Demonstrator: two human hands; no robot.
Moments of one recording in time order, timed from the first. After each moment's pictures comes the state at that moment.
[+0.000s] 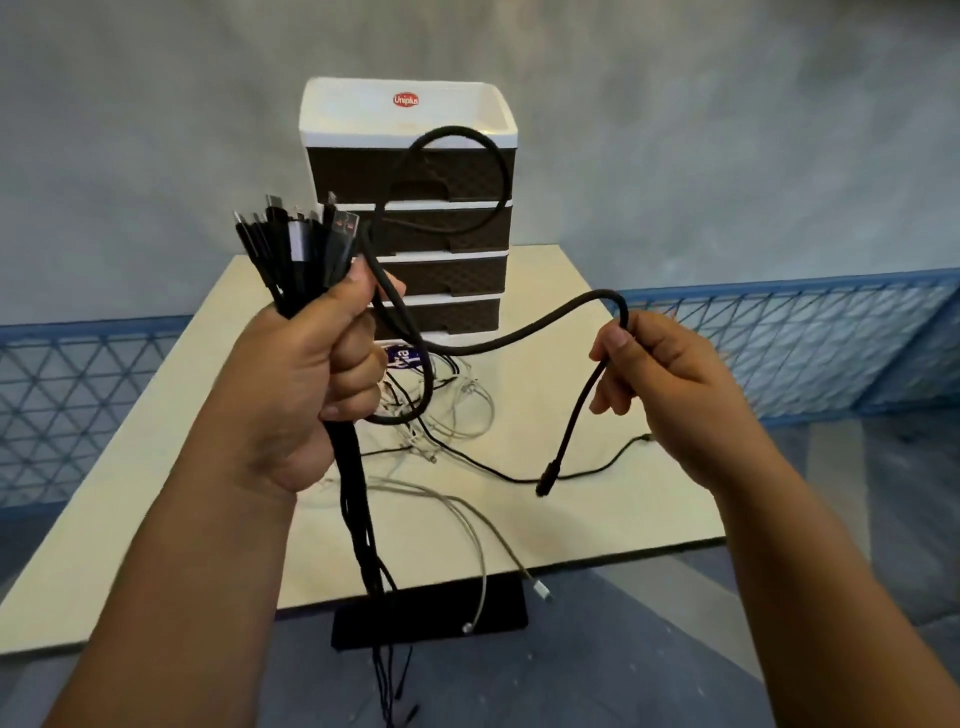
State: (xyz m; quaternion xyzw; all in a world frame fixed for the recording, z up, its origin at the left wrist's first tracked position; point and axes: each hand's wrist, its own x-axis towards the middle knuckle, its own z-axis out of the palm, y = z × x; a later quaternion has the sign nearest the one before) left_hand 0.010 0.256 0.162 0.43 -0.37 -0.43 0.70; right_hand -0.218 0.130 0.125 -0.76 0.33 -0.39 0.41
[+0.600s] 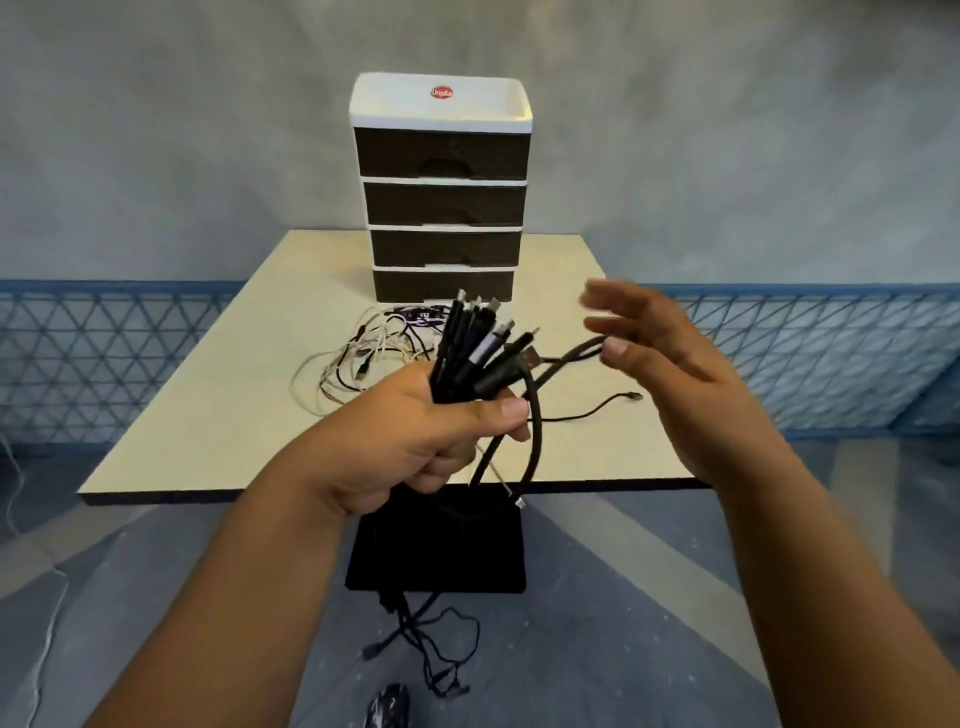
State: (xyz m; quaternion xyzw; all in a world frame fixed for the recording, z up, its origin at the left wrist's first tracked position) left_hand -0.091 0.335 0.132 0.51 -0.51 -0.51 0.47; right_hand -0.287 0.193 0.121 -0.78 0.23 -0.37 0.46
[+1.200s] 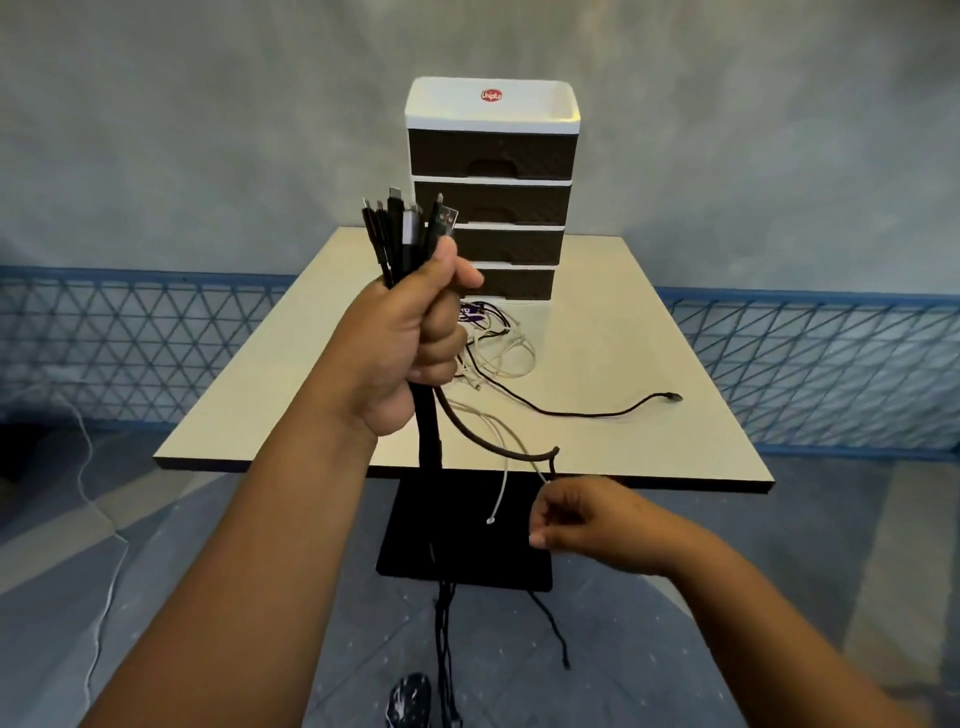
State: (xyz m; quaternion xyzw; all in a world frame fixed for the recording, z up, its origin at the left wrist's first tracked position) left_hand -0.065 0.337 0.151 0.44 -0.39 -0.42 0.69; right_hand -0.263 0.228 0.022 -0.87 0.24 0.04 0.42
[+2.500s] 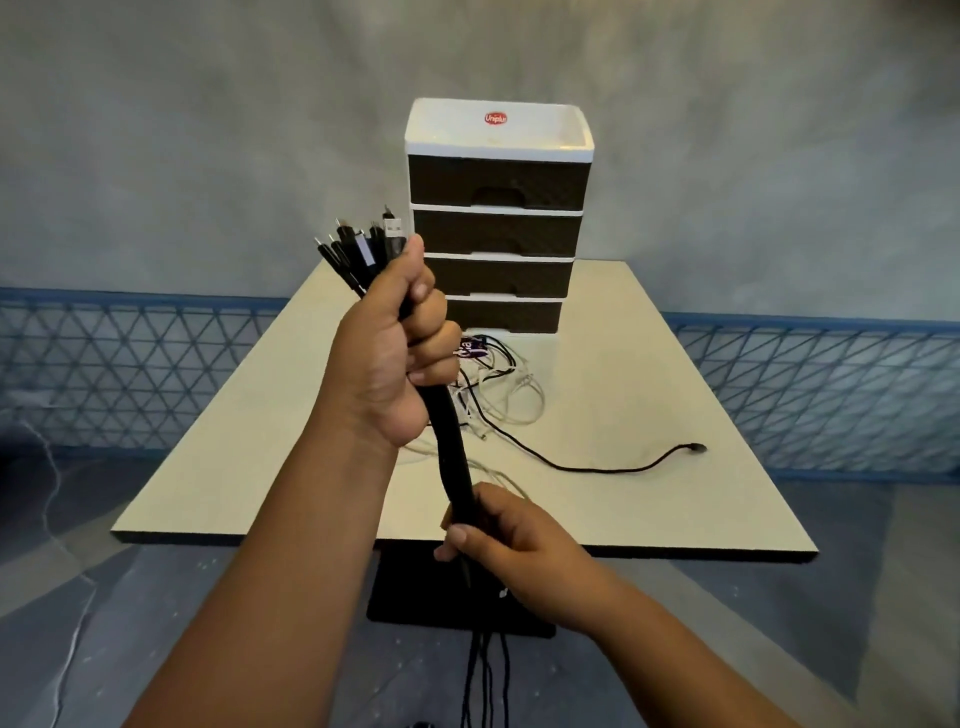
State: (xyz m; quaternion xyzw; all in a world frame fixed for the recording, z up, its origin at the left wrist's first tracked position) left_hand -0.007 0.274 0.149 0.34 -0.29 -0.46 0.77; right_hand -0.164 0.235 0.014 -0.80 0.19 -0.14 0.56
